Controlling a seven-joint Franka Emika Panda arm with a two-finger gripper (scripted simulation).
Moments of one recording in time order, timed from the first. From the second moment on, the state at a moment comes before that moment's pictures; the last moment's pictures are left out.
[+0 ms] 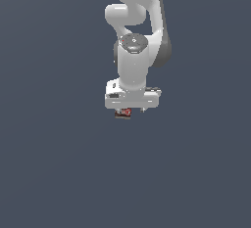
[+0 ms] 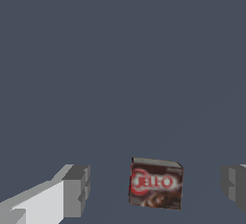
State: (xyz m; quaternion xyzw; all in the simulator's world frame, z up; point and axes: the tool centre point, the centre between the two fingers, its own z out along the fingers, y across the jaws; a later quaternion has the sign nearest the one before) arm -0.001 0.023 0.172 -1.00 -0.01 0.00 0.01
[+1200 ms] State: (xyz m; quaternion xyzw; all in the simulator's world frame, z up) arm 0.001 0.012 0.174 -1.00 -0.01 -0.02 0.01
